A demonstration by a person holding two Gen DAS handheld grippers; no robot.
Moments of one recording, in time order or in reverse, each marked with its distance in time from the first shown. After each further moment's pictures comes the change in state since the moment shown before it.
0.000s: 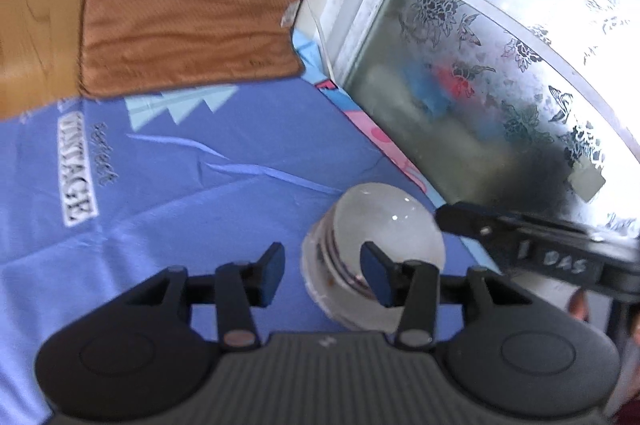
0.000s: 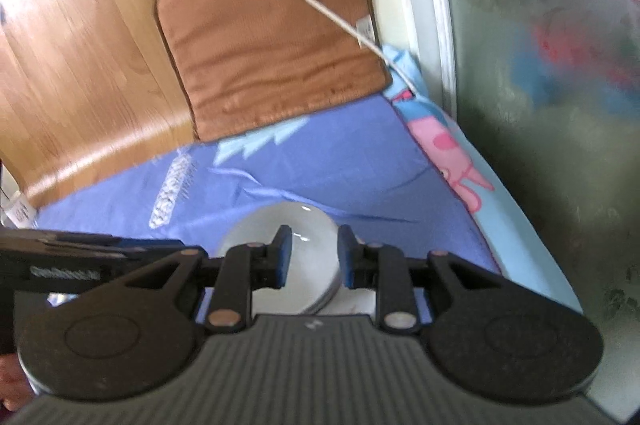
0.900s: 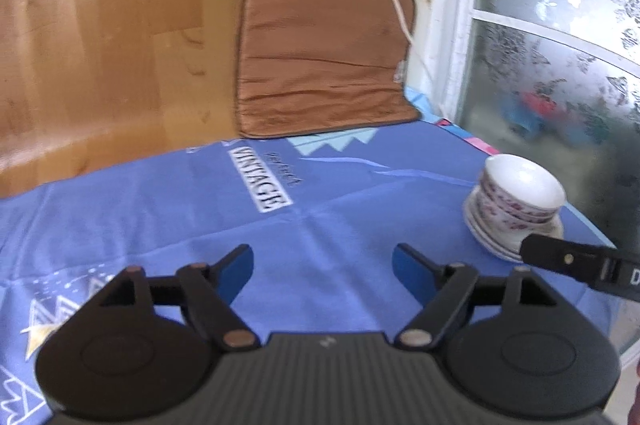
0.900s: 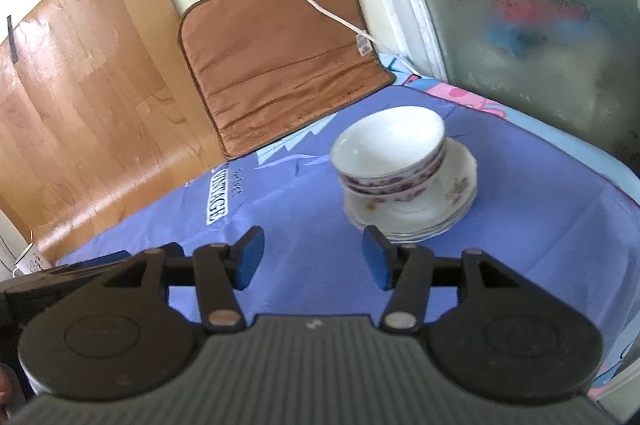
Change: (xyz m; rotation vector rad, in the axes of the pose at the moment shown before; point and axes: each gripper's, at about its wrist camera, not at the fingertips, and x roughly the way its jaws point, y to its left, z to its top) left arm -0.083 0.060 -0.094 0.074 -0.259 0.345; right arm -0.013 0.097 -0.103 0.168 -0.200 -0.063
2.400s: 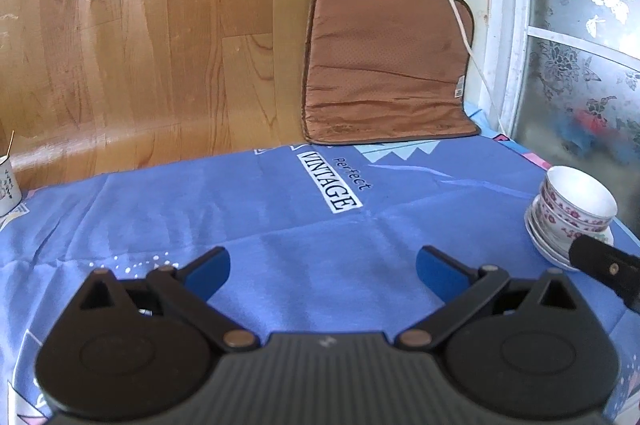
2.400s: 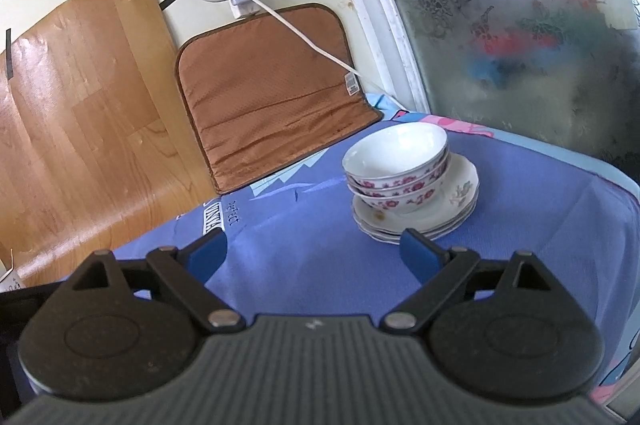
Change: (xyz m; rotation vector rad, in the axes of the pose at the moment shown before) left arm -0.010 0.025 -0.011 -0.045 -0.034 0.143; right arm -0.007 0.026 -0.033 0.011 -0.175 -0.081
